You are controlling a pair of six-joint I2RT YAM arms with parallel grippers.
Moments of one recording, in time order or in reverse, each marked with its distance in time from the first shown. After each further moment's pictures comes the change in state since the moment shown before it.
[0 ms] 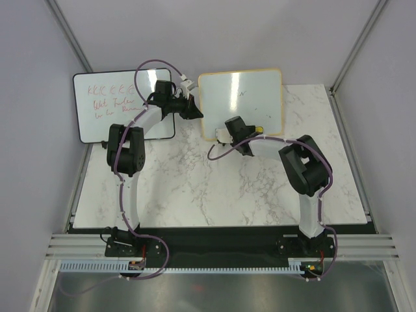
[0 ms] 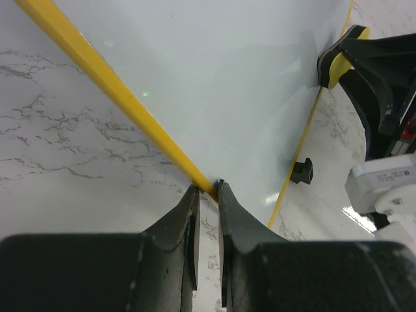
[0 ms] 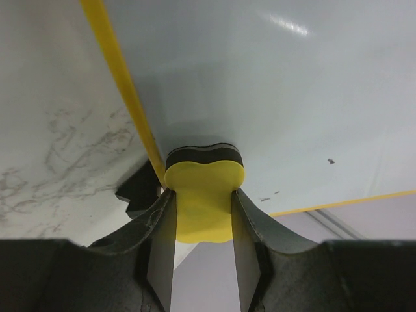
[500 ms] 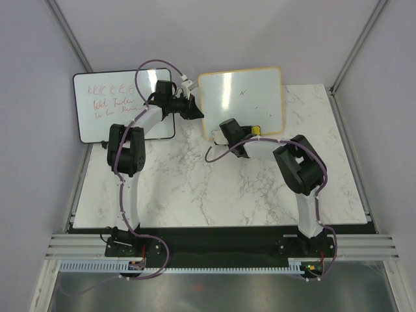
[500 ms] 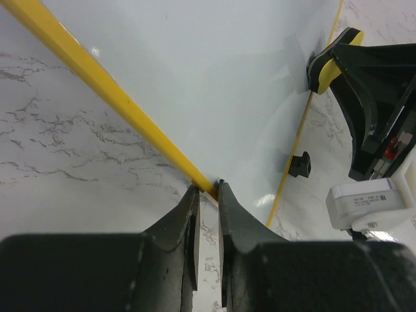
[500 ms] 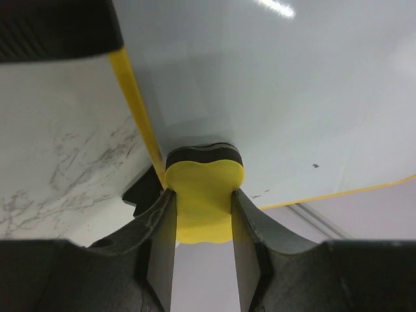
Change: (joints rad) left arm -0.003 0.000 0.000 0.000 0.006 0.000; right arm 0.031 0.039 0.015 0.042 0.095 -0.038
